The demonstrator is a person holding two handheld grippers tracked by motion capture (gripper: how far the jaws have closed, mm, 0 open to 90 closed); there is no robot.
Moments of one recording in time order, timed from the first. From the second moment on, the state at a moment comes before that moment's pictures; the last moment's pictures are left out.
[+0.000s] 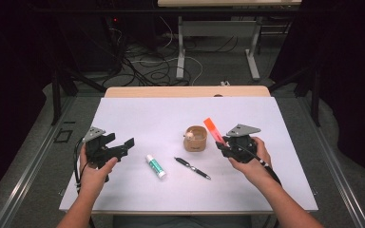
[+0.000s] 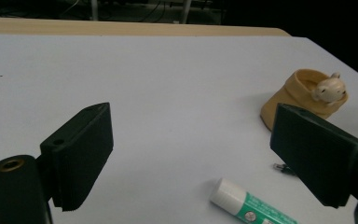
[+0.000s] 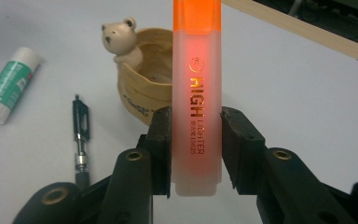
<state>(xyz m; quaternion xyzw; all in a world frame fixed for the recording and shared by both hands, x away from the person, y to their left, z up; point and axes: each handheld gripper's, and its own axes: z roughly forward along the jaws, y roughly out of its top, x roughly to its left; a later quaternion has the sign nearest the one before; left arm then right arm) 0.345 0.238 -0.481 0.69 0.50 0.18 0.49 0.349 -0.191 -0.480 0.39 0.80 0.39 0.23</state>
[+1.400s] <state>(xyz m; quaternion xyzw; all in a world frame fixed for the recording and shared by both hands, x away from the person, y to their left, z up) 0.347 0.119 -0.437 0.75 0.41 0.11 0.50 0.323 -0.156 -0.488 0.32 0.80 0.46 0.23</state>
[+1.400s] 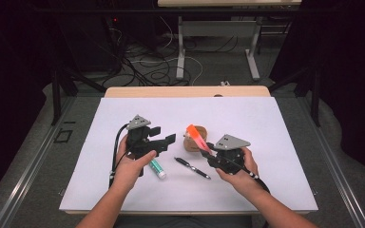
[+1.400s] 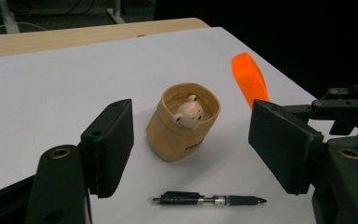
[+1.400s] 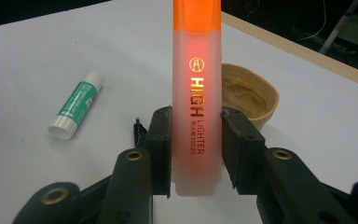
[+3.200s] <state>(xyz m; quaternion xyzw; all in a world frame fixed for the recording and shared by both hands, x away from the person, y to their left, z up) 0.372 0.078 -0.446 0.70 0.47 -0.11 0.53 0.309 -0.146 -0.485 0.30 0.79 0.48 0.22</state>
